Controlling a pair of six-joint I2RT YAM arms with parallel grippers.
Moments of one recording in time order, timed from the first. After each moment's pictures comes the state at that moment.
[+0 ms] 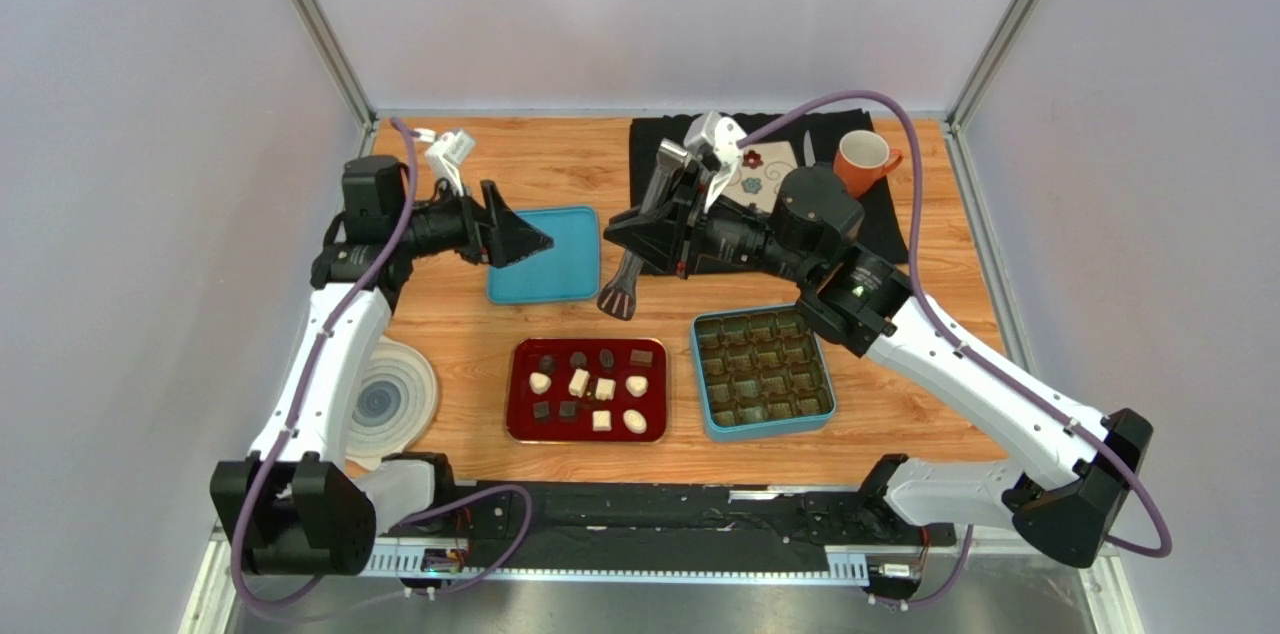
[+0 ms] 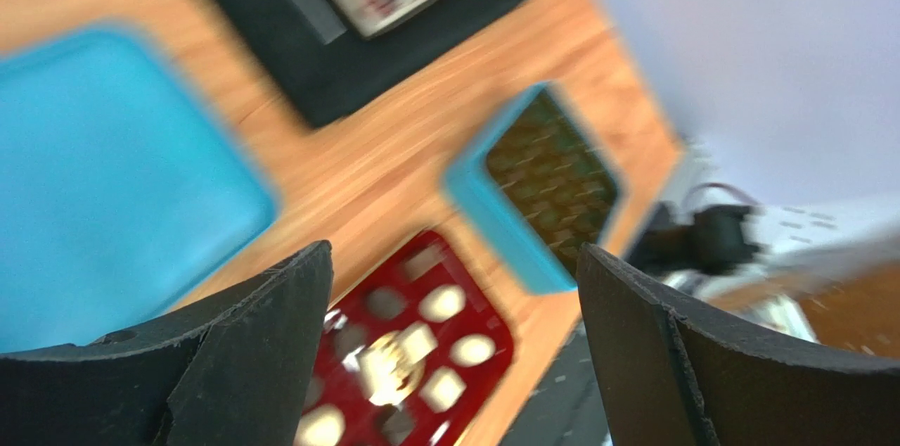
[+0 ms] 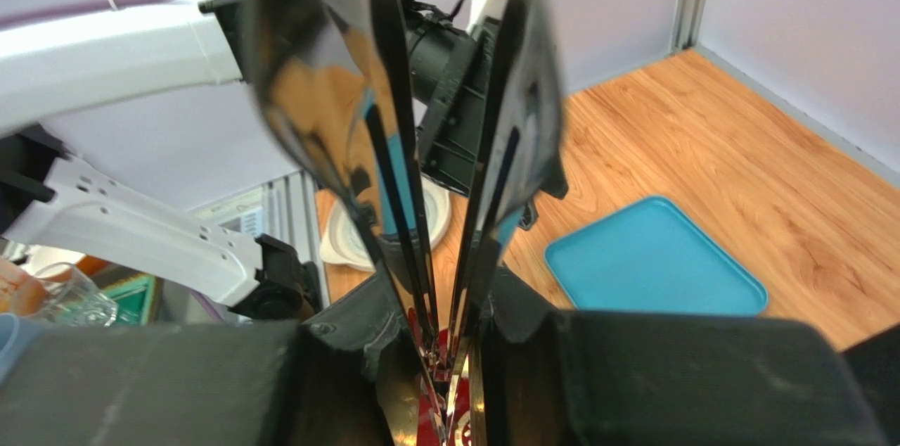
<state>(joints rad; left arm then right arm) 0.01 1.13 1.03 -0.36 0.98 -0.27 0.83 1.20 1.26 0.03 -0.41 0.24</state>
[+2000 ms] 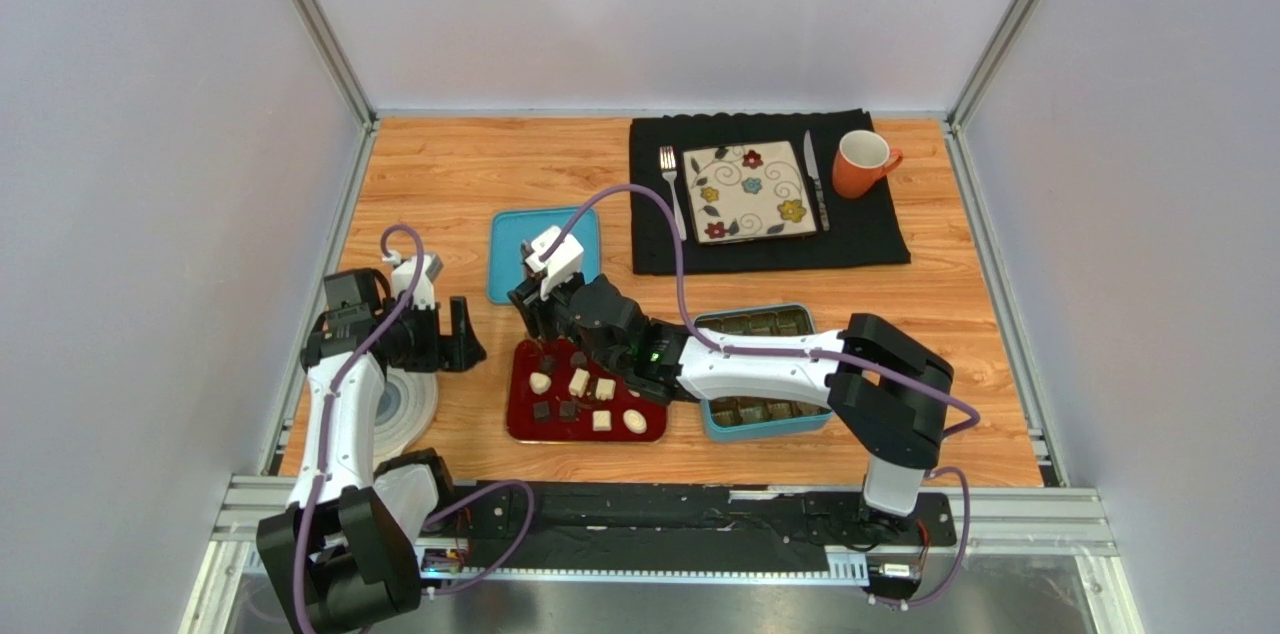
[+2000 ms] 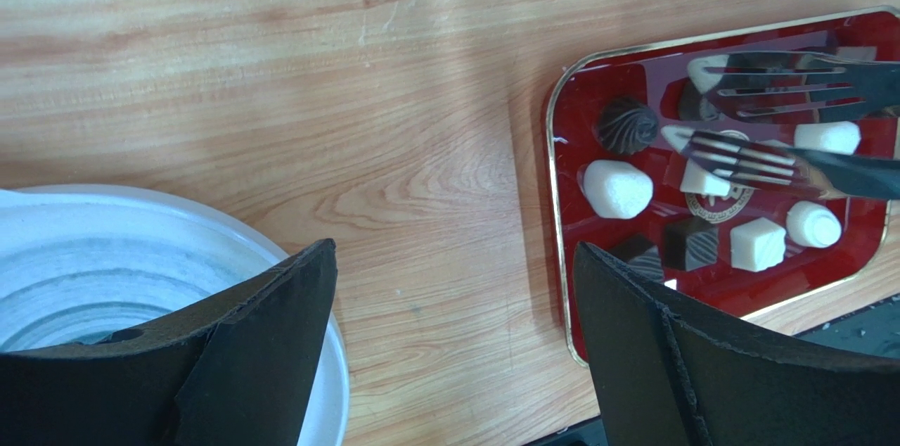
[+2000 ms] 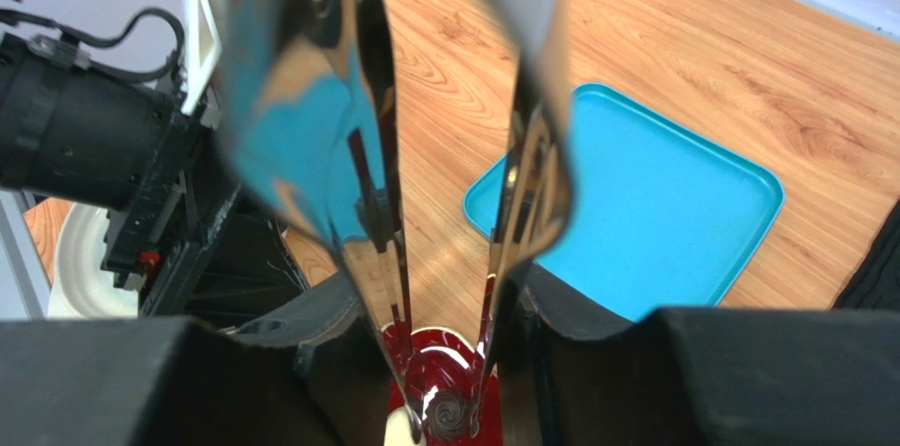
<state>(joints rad) 0.31 0.95 0.60 -0.71 0.52 0.23 1.19 1.79 1.18 0.51 0.35 0.13</state>
